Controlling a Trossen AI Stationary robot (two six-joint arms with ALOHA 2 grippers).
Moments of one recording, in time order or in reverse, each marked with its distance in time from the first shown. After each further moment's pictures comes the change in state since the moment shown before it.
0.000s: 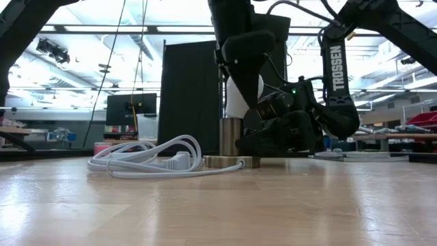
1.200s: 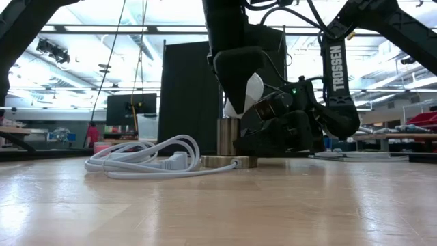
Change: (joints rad) left arm 0.001 0.000 -0.033 -0.044 -0.082 -0.025; right arm 0.000 0.001 0.000 0.007 0.019 0.008
